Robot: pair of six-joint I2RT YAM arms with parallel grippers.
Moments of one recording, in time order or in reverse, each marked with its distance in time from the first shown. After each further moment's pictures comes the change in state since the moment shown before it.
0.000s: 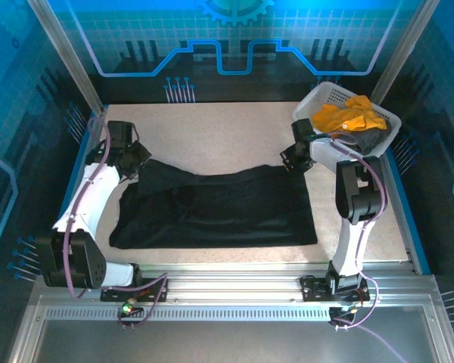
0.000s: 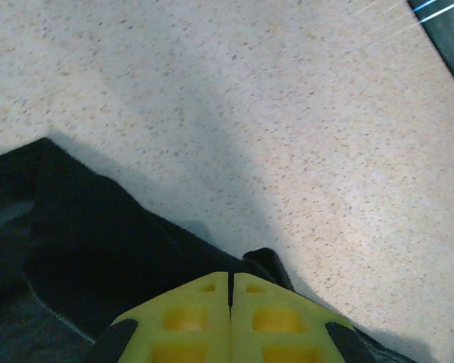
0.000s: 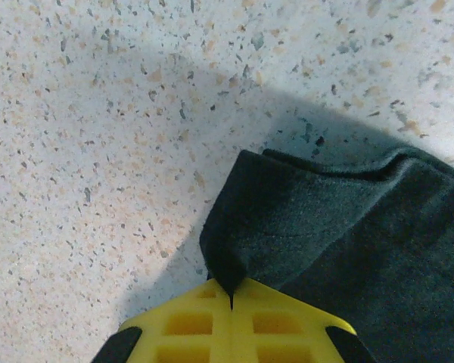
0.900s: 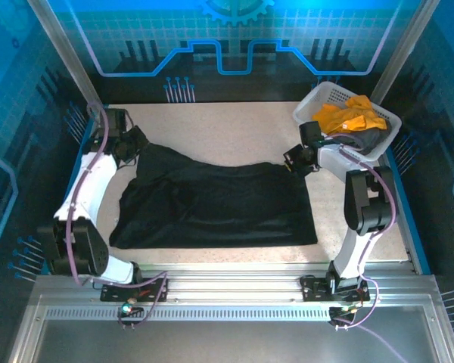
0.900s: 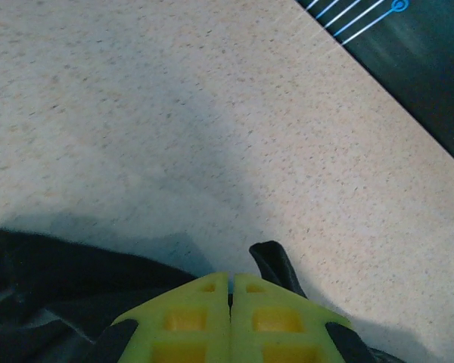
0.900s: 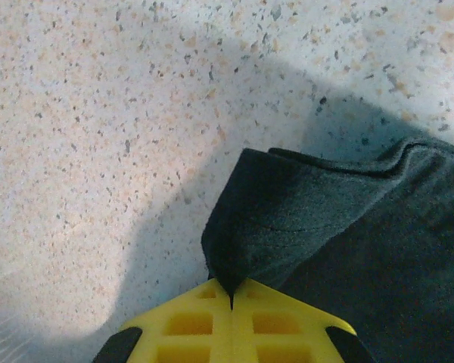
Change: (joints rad) left arm 0.040 0.053 0.089 0.062 0.066 0.160; right arm -0.021 -0.143 -0.135 0.084 -0.077 -0.039
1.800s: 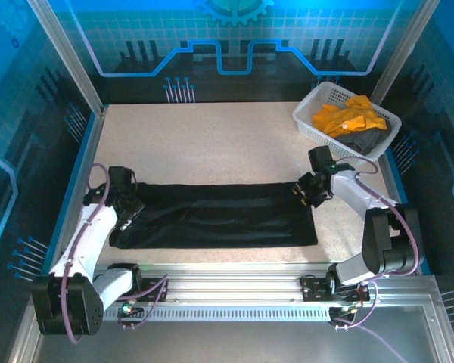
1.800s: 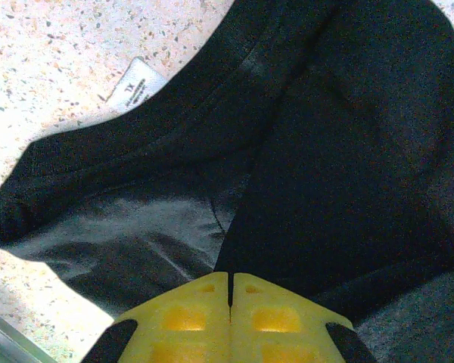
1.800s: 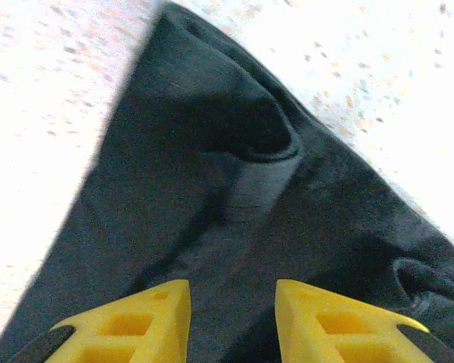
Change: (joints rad) left arm -0.019 -0.365 -0.491 -0.327 -0.196 -0.227; right arm 0.003 -0.340 -0.304 -0.180 0.034 -0.089
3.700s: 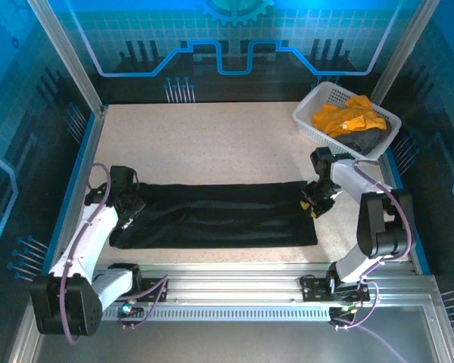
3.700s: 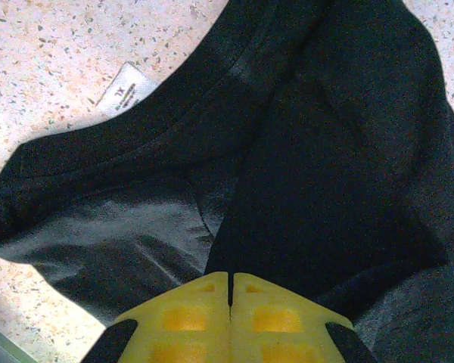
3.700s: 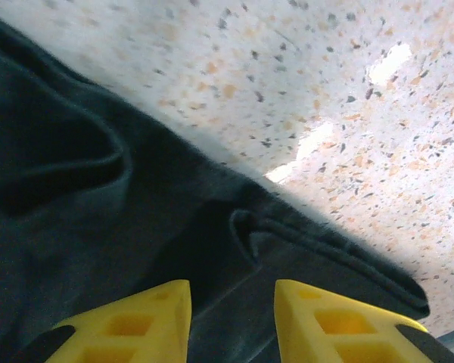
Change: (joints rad) left arm -0.023 0.000 0.002 0.017 -0.016 -0.031; right arm -0.051 0.116 0.108 -0.353 0.026 -0.025
